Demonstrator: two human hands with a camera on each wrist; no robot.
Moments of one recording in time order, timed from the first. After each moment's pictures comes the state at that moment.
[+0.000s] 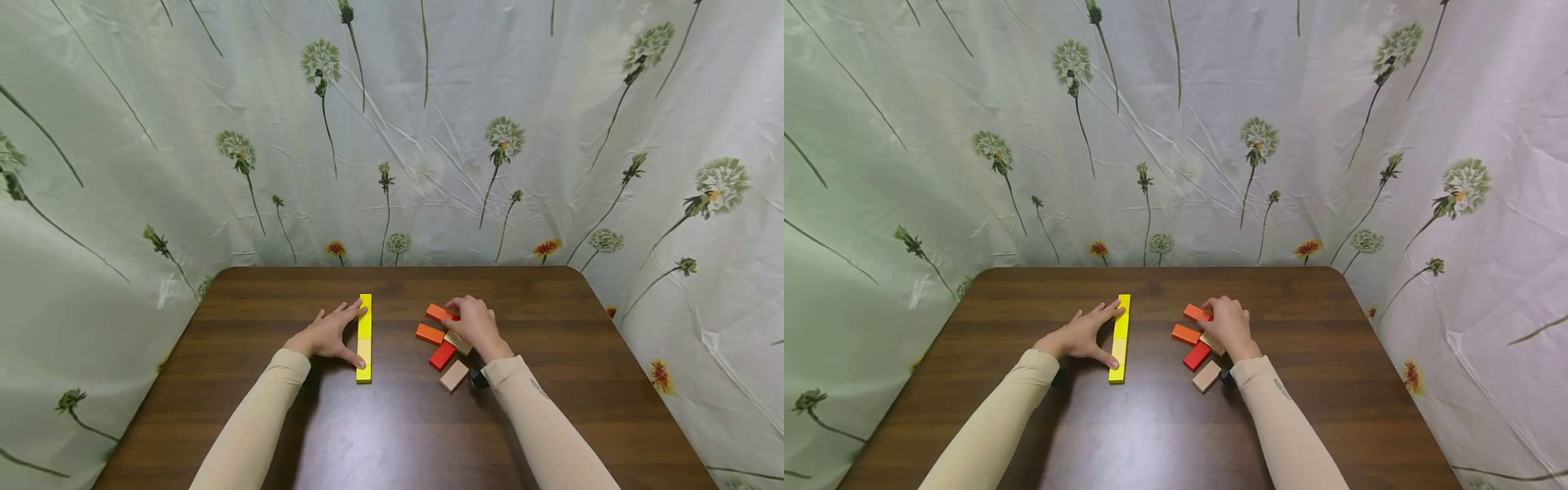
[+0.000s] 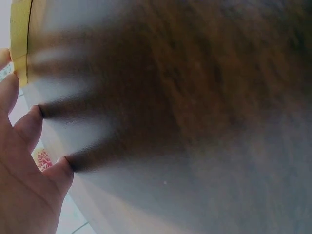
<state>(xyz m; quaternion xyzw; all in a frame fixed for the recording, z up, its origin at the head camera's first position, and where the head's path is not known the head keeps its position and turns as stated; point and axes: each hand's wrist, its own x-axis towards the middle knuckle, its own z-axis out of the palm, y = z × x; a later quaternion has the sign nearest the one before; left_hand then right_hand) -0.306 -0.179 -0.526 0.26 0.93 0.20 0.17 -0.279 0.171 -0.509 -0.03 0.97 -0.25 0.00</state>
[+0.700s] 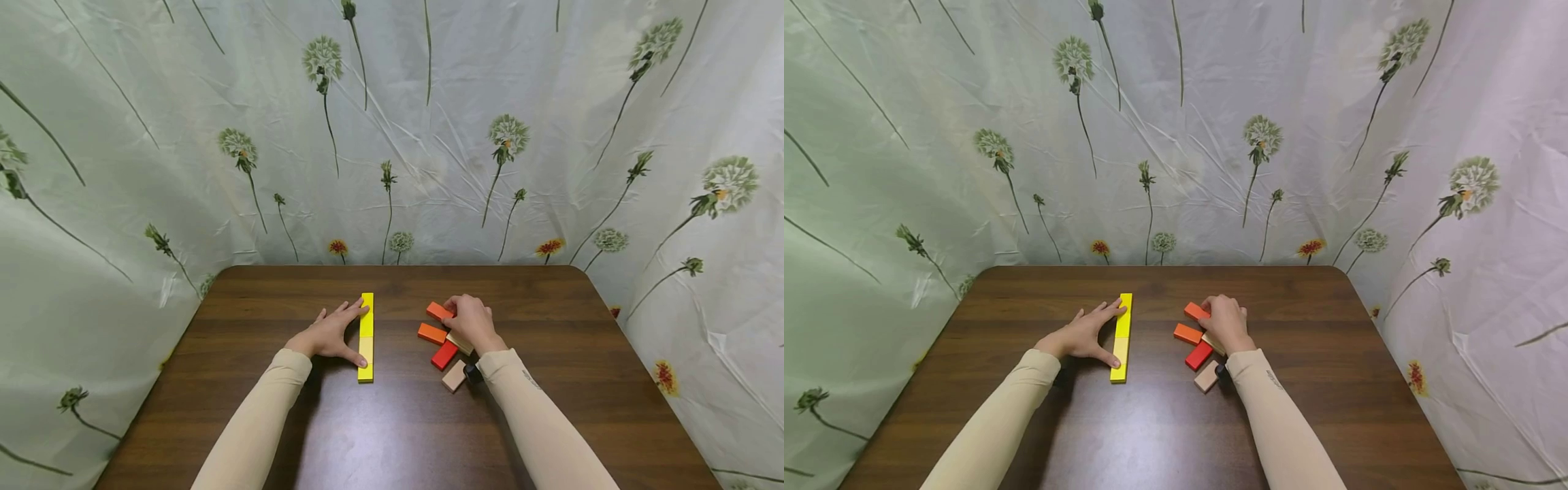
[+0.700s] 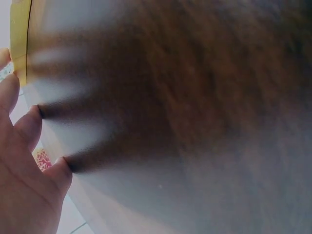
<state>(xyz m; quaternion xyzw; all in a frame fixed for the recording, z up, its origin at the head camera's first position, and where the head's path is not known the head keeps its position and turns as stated) -0.304 -0.179 -0.525 0.25 0.93 0.22 0.17 -0.294 0.163 -0.513 0.00 0.97 -0.23 0.02</state>
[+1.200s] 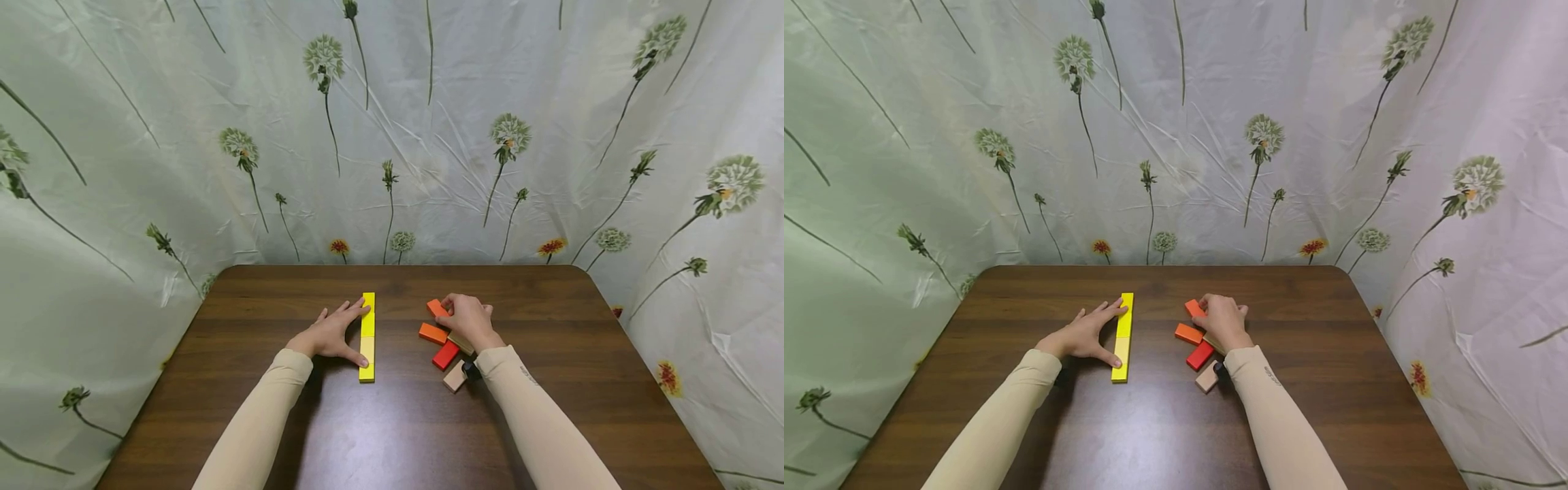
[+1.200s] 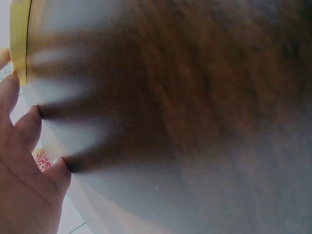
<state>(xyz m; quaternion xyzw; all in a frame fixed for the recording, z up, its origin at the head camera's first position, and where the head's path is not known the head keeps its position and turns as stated) -0.301 -0.176 -0.520 0.24 0.93 0.22 0.18 -0.296 0.155 -0.509 0.00 0.97 -0.24 0.03</state>
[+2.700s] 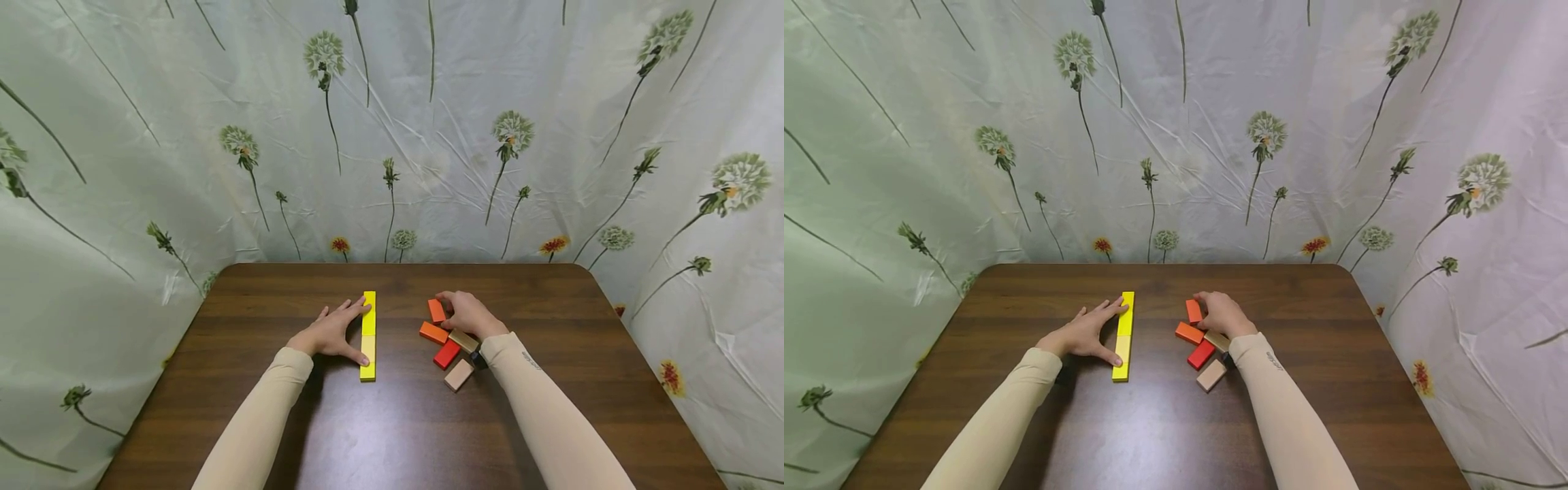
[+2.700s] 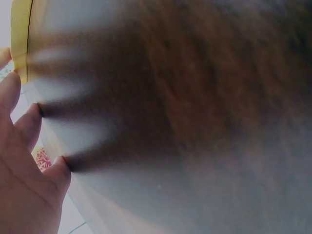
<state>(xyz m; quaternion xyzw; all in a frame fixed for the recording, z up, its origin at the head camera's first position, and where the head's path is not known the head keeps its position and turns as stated) -0.304 -0.179 -0.523 0.24 0.93 0.21 0.17 -0.318 0.168 -0.508 -0.13 0.95 -0.24 0.14</state>
